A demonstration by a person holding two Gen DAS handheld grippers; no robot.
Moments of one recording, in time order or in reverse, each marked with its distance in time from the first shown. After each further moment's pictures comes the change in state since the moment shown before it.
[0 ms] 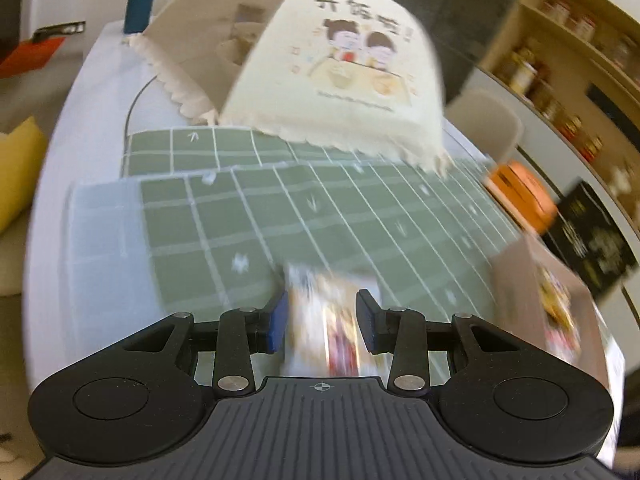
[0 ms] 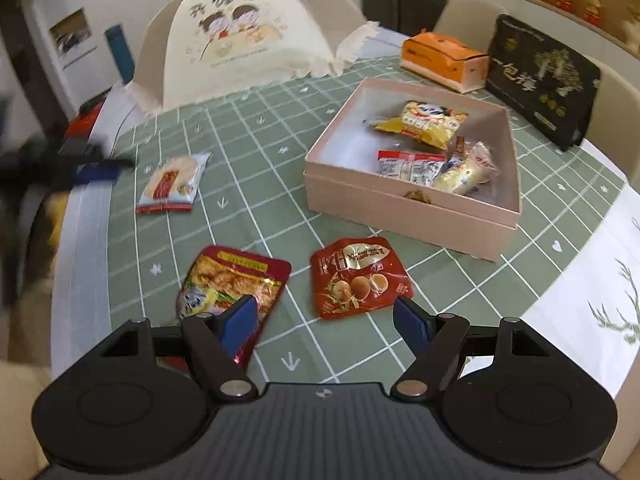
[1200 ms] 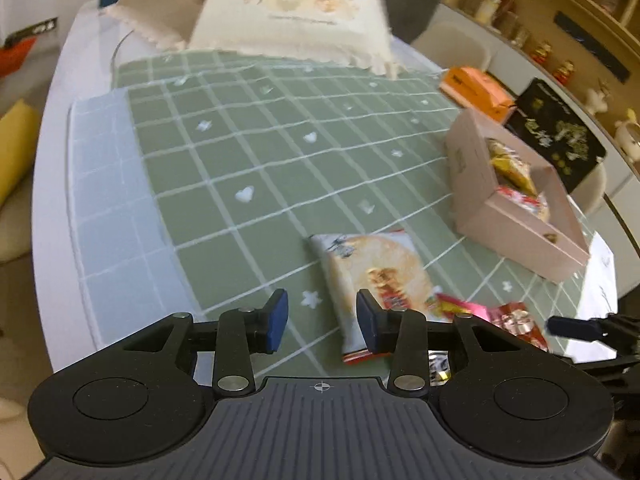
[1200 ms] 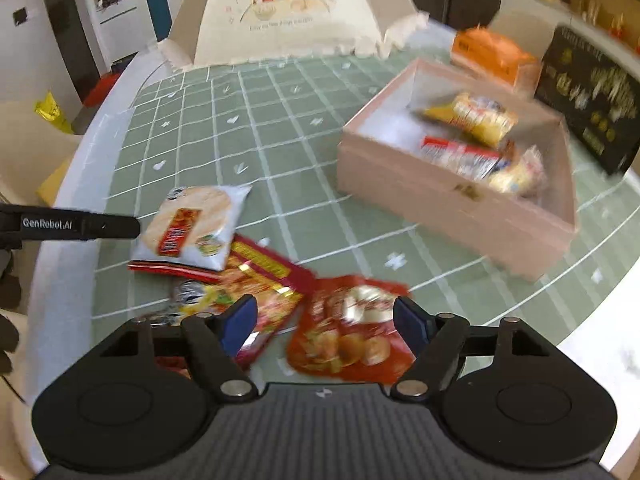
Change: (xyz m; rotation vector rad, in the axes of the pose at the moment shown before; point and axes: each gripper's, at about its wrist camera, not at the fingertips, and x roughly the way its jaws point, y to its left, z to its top) left arm -0.073 -0.045 -0.111 0.143 0.135 -0.020; right arm 0.039 0.015 -0.003 -0.127 0.047 0.061
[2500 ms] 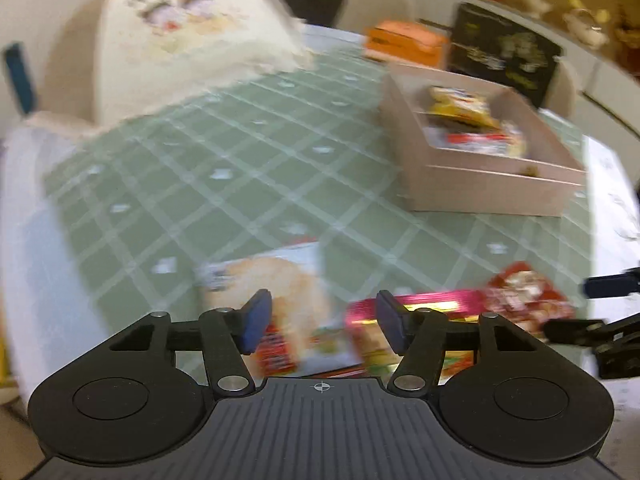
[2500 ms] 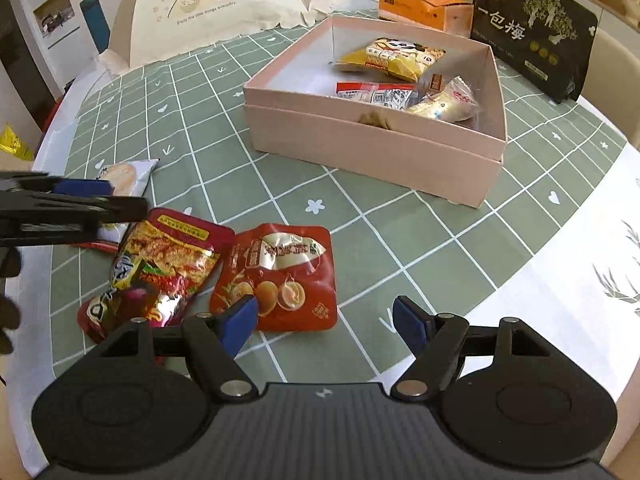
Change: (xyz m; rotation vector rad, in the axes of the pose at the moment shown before) left arm 0.033 -0.064 0.004 0.344 -0.004 0.093; right arm 0.003 -0.047 -0.030 0.154 0.024 -0.083
